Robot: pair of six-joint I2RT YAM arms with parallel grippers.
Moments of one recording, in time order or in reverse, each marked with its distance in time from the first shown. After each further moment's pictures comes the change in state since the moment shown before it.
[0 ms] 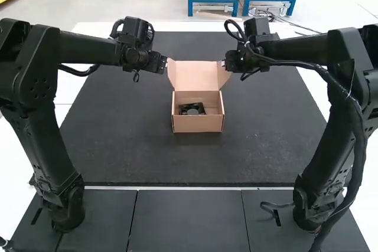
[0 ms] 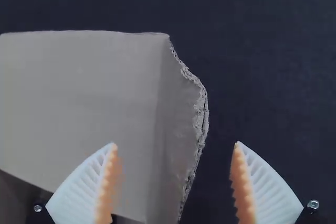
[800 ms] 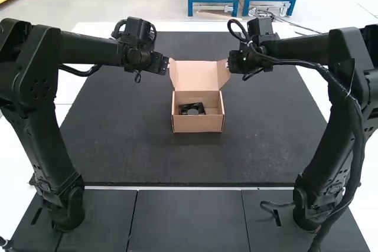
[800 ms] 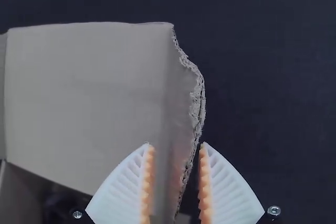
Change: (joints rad) left arm -0.011 0.000 0.000 -0.008 0.000 0.000; right arm -0.022 0.000 0.000 -0.019 -0.072 0.022
